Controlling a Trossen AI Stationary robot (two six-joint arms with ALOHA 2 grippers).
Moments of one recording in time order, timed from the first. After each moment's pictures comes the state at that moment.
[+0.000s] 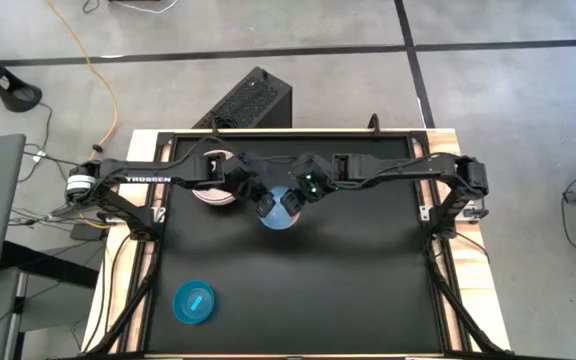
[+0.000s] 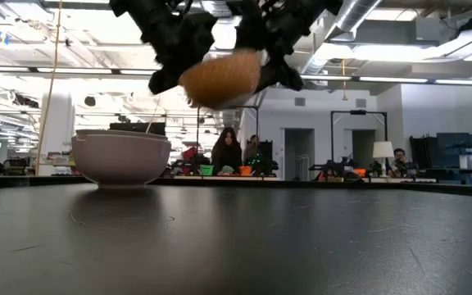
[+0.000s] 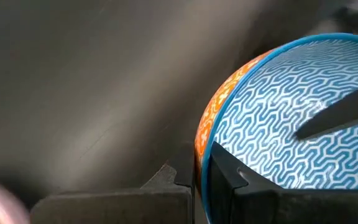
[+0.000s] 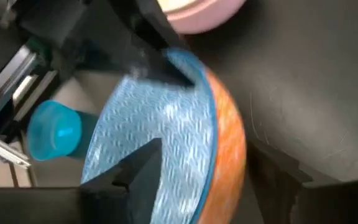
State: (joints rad) left arm 0.18 1.45 1.13 -0.44 0.01 -0.48; right arm -0.11 1.67 1.42 -0.50 -0.06 0.72
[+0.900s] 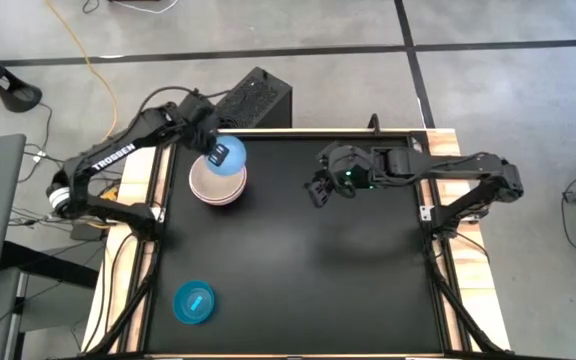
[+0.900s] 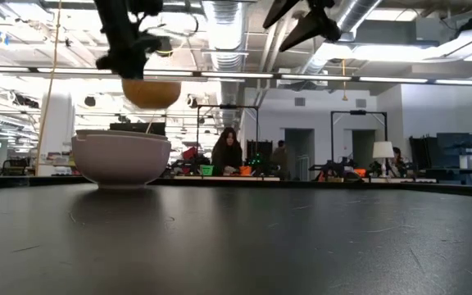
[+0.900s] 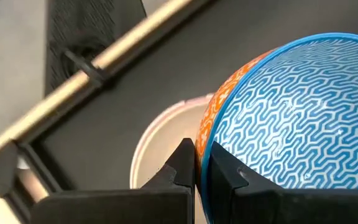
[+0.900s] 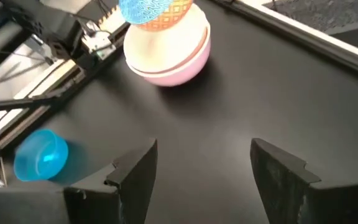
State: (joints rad) left arm 0.70 1.28 1.28 -0.98 -0.11 -0.14; right arm -0.05 1.40 1.42 -0.68 0.24 0.66
